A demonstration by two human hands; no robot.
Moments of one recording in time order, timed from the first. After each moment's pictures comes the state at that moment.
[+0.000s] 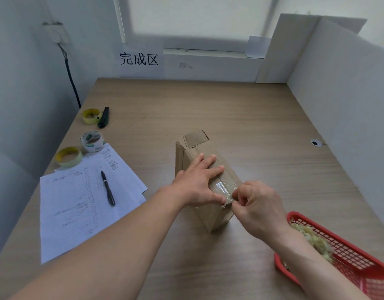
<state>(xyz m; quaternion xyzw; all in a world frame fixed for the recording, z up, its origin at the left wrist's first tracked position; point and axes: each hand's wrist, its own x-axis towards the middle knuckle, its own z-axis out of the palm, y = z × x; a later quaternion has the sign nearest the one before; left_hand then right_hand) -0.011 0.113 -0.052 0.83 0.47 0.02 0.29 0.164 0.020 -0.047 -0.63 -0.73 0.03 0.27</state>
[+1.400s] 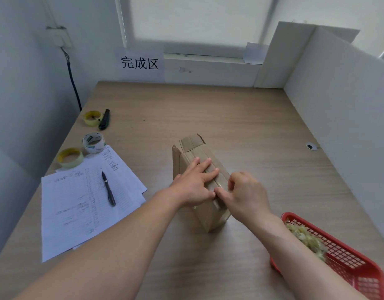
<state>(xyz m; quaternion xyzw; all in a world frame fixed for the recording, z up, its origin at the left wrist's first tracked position) -0.015 0.112 -0.058 0.82 0.49 0.02 0.31 0.141 0.044 -0.043 -0.74 -0.63 0.06 0.22</state>
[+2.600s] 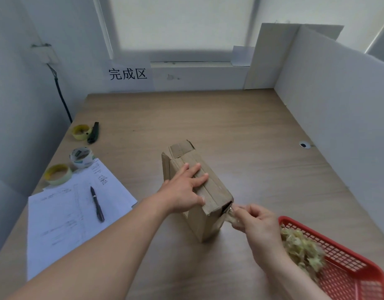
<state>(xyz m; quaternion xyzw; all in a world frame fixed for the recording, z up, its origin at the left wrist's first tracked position) -0.002 0.126 -0.054 0.82 0.49 -0.01 0.31 0.178 -0.001 -0.073 -0.67 -0.31 0.41 0.54</state>
